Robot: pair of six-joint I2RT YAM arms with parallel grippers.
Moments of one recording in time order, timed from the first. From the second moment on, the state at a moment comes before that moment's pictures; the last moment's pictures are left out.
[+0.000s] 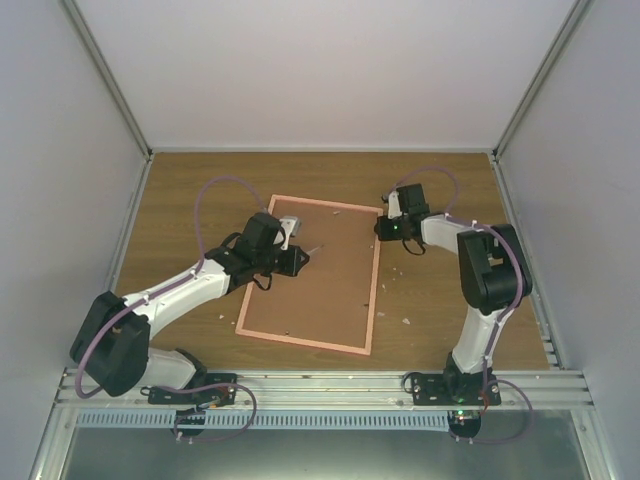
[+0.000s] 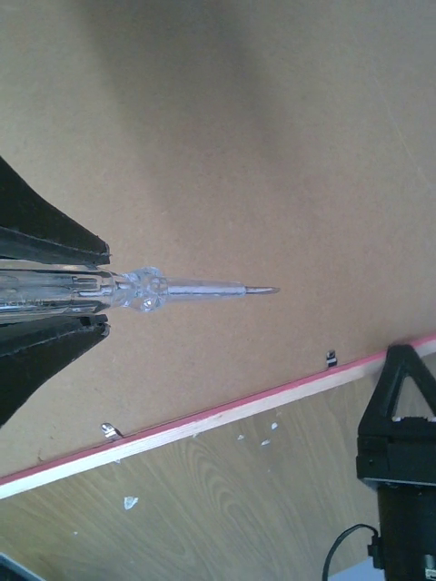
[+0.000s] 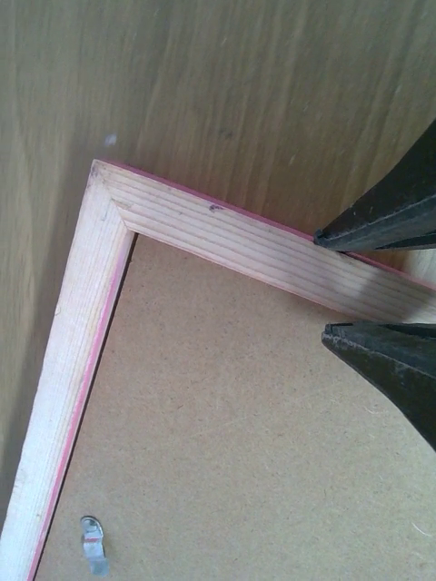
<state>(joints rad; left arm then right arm) -0.59 1.35 0.83 -0.23 0.24 -0.43 0.24 1.88 1.08 -0.15 -0.21 0.15</state>
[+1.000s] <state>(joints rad) -0.69 1.60 0.93 -0.17 0.30 -0.40 0.31 1.91 1.09 -0.15 -0.41 0.05</state>
